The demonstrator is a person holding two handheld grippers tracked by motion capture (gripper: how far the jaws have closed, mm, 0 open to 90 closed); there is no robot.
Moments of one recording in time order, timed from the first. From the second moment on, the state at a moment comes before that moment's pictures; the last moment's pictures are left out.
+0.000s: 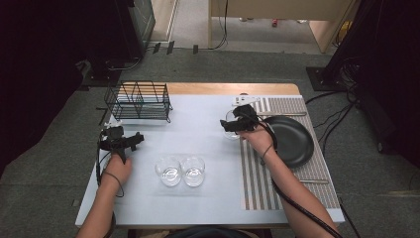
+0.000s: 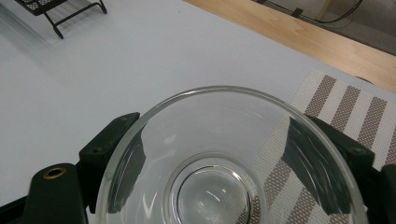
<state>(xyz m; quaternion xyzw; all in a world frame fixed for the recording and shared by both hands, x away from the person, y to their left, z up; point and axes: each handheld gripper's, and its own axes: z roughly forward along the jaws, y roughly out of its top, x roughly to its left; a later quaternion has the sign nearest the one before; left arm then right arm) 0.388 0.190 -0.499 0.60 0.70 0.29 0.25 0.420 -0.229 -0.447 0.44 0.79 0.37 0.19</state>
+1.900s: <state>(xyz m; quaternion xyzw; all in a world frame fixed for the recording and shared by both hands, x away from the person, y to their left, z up) 0.388 0.190 -0.499 0.60 0.70 0.29 0.25 0.432 -0.251 -0.456 0.48 0.77 0.36 0.21</state>
